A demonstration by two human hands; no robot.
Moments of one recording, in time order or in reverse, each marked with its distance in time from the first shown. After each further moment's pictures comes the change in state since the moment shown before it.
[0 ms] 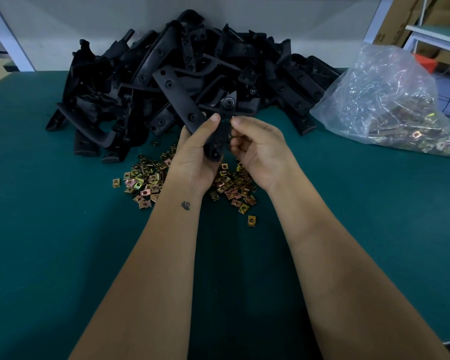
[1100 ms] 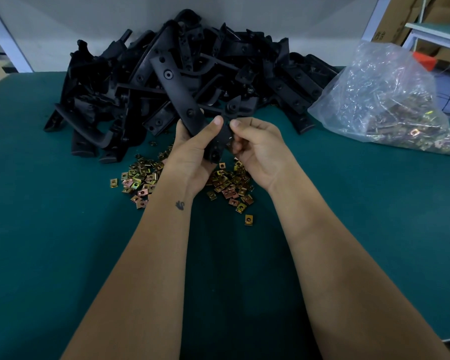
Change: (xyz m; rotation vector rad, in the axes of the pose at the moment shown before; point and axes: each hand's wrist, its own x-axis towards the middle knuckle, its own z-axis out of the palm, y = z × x) left_hand 0.001 0.004 -0.004 0.136 -0.061 -0.002; right_hand 0.000 -0.002 -0.002 -0.084 -0.012 -0.021
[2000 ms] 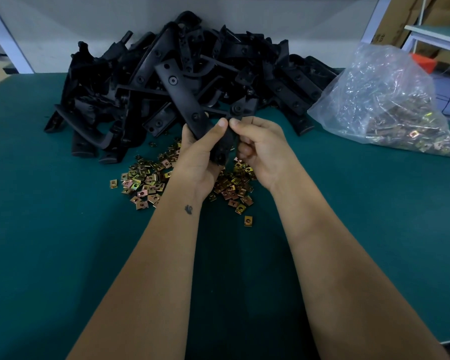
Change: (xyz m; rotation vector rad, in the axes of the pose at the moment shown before) left_hand -0.003 -0.011 0.009 -0.039 0.019 0.023; right_hand -0.004 -0.007 -0.002 -0.178 0.001 -0.030
